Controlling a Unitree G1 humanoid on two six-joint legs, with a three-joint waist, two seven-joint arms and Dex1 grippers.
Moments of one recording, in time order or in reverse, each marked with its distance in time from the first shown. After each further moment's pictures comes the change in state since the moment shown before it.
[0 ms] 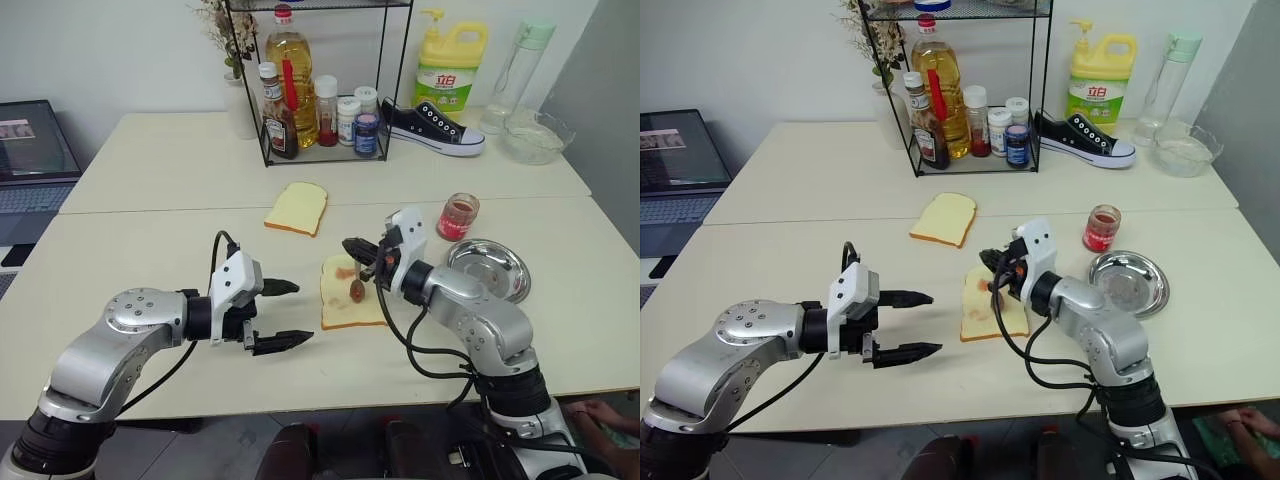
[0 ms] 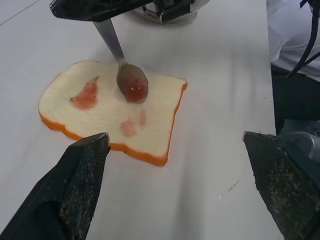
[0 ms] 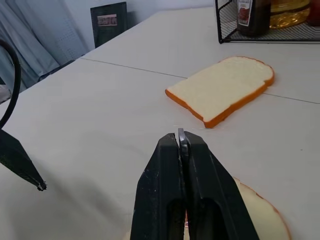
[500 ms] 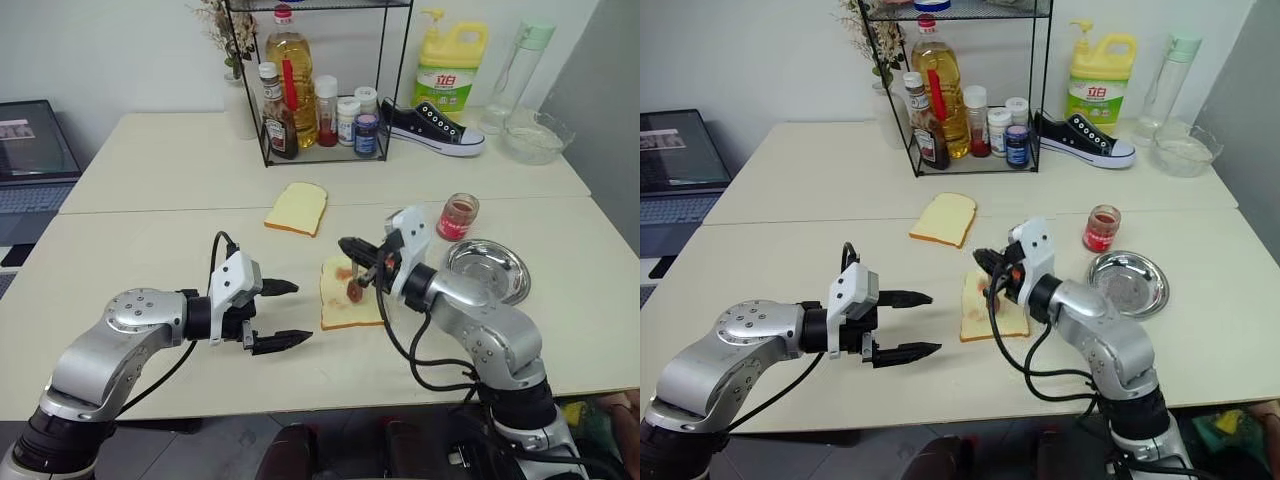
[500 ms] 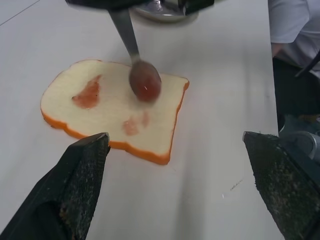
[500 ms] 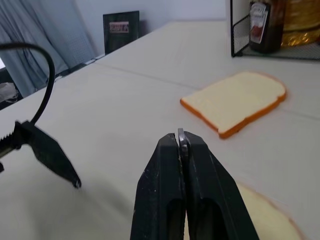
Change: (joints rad) left arm -0.001 -0.006 -0.003 0.004 0.005 -0.006 0.001; right arm 0.100 0.000 0.087 -0.087 -0.042 -0.031 0.006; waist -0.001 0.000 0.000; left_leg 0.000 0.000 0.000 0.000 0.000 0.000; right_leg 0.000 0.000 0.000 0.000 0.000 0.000
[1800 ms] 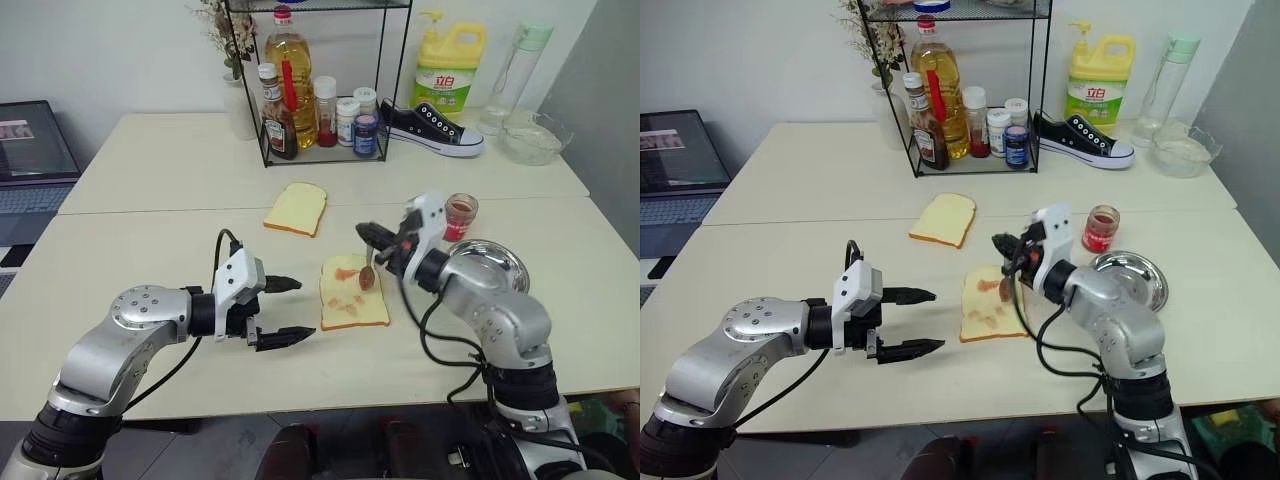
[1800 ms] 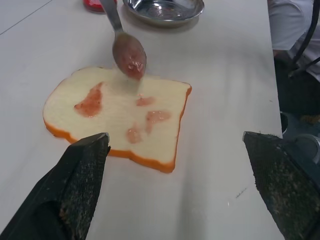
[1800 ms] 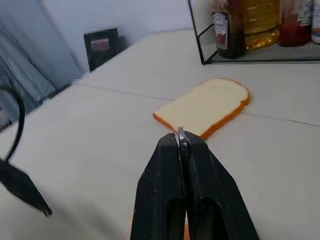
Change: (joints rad) left arm -0.021 -0.014 -0.017 0.027 0.015 -0.021 -0.006; right arm -0.170 0.089 -0.321 0.068 0.229 0.197 -0.062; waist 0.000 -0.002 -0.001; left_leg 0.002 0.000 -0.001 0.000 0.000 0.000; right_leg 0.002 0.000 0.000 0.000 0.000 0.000
